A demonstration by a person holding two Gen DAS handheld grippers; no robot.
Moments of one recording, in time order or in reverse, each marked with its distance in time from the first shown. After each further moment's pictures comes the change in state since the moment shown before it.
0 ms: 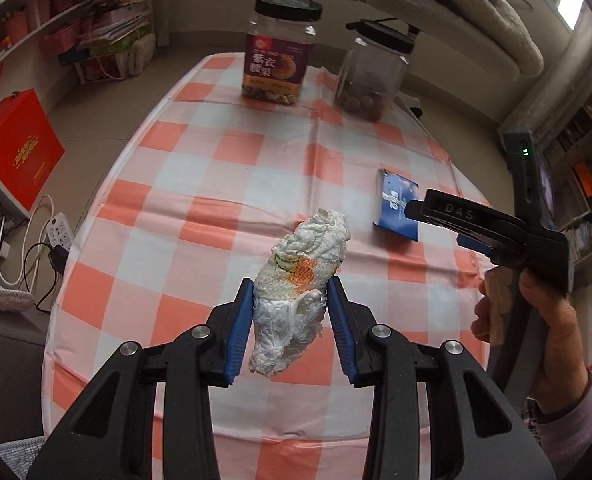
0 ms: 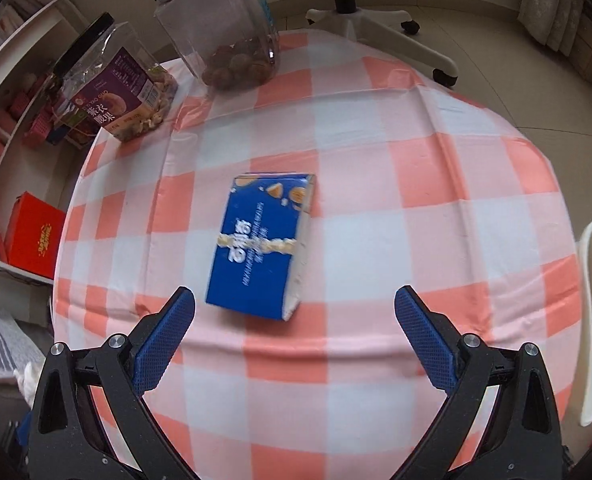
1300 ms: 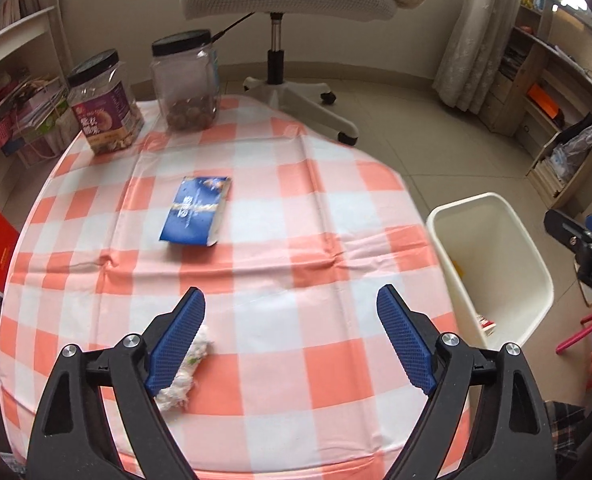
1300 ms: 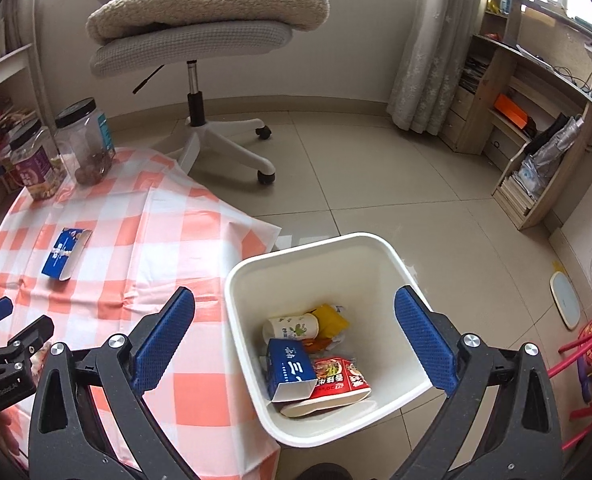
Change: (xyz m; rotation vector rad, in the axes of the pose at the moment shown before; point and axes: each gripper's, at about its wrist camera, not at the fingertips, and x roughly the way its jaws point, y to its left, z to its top) left arm 0.039 -0.216 -0.046 0.302 -0.048 -0.023; right arm -0.191 -0.224 -0.077 -0.053 -0.400 -0.353
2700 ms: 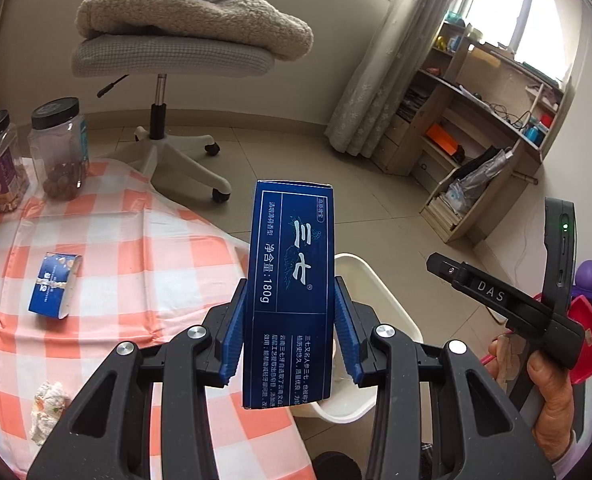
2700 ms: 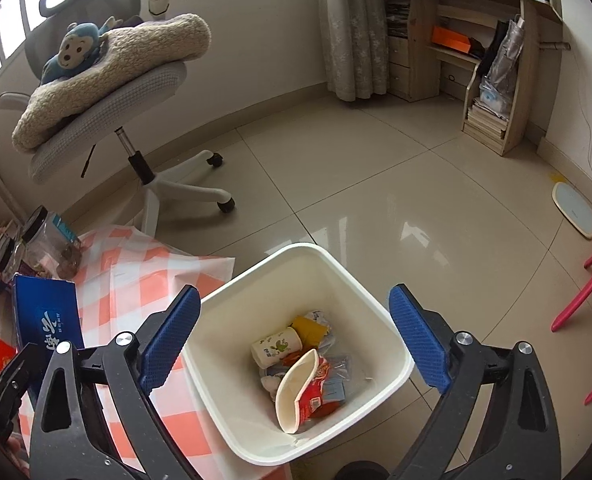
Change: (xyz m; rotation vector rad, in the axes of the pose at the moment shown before) left arm -0.046 -0.114 0.048 0.044 -0.190 -0.397; right arm 0.010 -0.114 0.007 0.382 0.000 0.015
